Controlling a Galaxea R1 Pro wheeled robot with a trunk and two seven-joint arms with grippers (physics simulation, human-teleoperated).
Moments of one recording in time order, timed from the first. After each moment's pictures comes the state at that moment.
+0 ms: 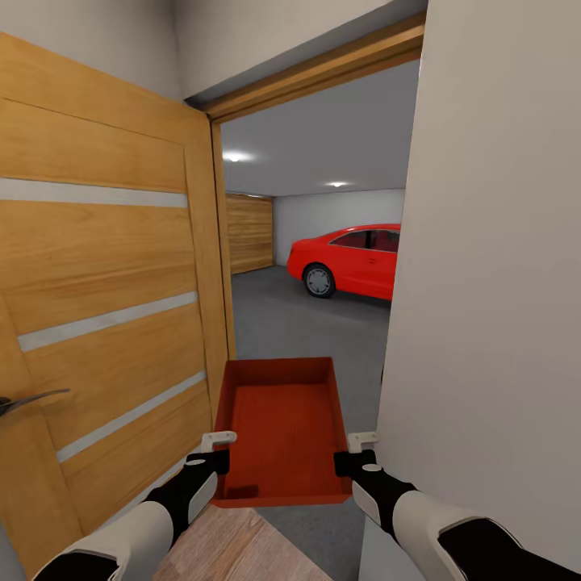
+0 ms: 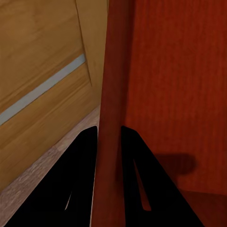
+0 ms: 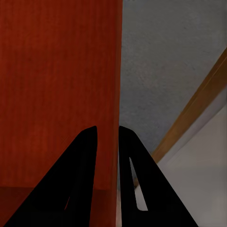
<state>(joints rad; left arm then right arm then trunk) -0.72 -0.09 -0.11 -0.24 0.17 0.10 0.23 -0.81 0.14 0.23 -0.01 -0.14 -0.09 -0.13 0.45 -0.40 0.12</state>
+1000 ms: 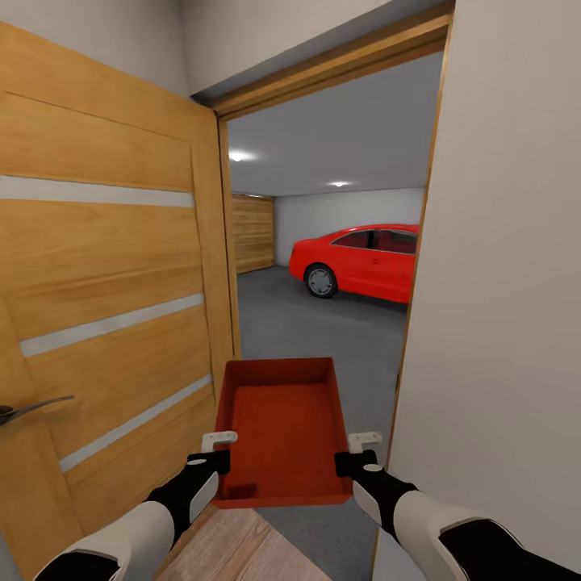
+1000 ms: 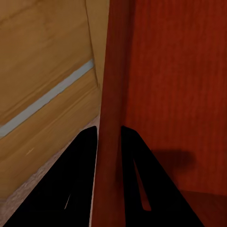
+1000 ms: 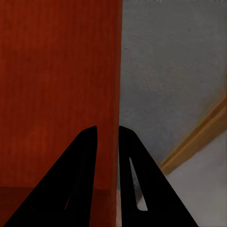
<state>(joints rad) -0.72 -0.09 -0.12 -0.24 0.18 0.10 0.25 -0.81 0.14 0.19 -0.01 -0.11 -0.08 -0.13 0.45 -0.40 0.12</state>
